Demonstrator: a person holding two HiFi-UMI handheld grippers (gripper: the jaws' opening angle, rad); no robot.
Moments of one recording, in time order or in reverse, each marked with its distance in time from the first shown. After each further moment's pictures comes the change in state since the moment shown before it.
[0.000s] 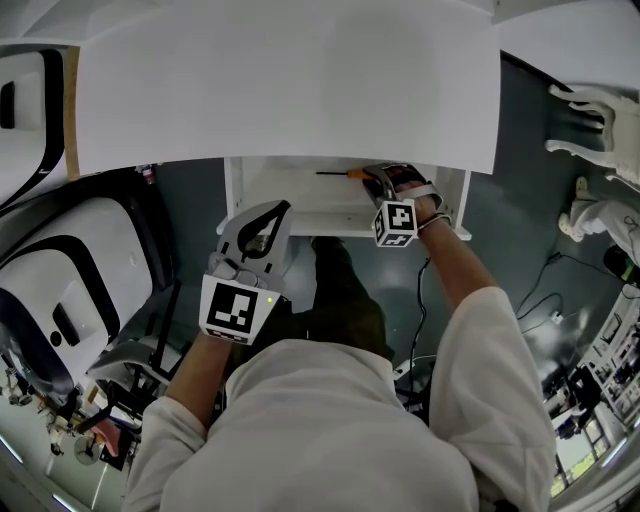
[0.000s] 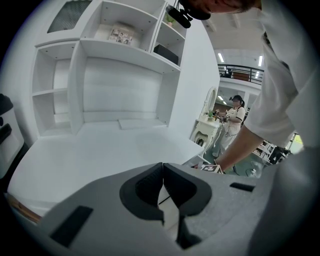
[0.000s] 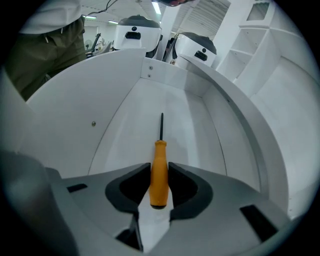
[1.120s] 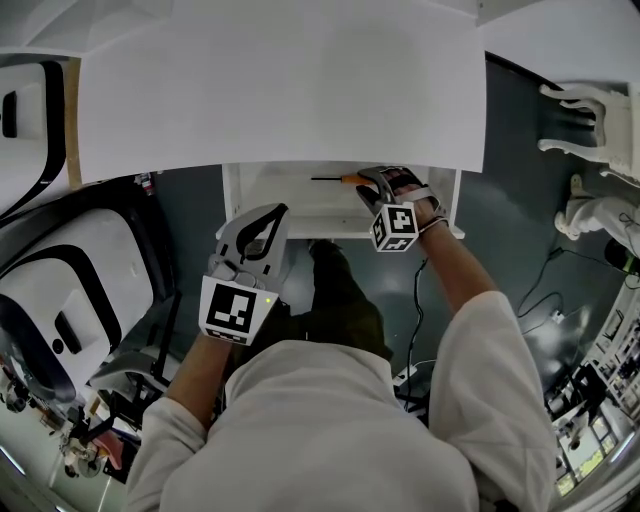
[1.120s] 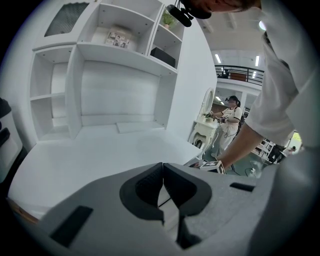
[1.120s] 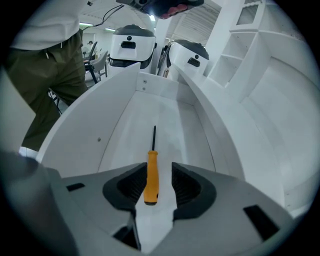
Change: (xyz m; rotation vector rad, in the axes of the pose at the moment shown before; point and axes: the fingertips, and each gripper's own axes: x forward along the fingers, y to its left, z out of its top) left arm -0.005 -0.005 0.009 0.020 -0.021 -0.014; right arm -0.027 -0.012 0.016 0.049 -0.061 -0.017
